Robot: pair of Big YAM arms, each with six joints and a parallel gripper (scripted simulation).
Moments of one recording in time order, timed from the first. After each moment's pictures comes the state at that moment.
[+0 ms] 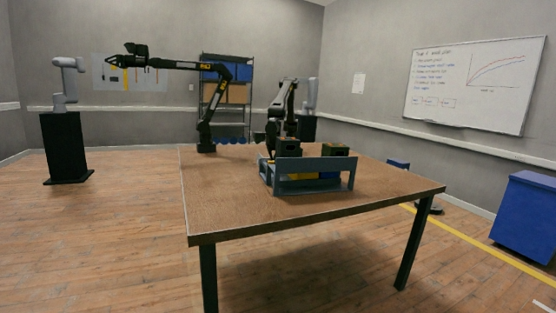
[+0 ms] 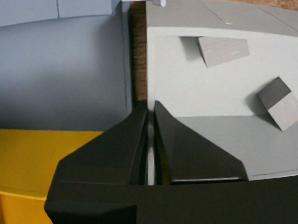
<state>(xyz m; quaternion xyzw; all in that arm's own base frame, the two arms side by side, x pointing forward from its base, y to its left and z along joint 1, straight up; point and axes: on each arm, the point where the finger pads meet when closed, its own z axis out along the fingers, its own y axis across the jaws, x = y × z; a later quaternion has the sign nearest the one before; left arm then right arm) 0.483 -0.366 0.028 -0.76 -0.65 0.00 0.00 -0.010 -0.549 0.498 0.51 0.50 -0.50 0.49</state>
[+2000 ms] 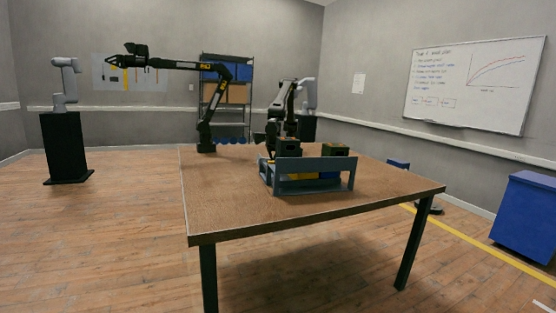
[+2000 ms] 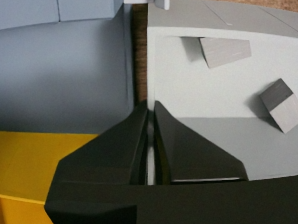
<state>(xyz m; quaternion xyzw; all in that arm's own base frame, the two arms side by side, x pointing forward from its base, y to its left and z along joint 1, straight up) 0.484 -0.366 0.025 -0.76 -0.65 0.00 0.00 -0.010 -0.549 0.498 0.51 0.50 -0.50 0.49</state>
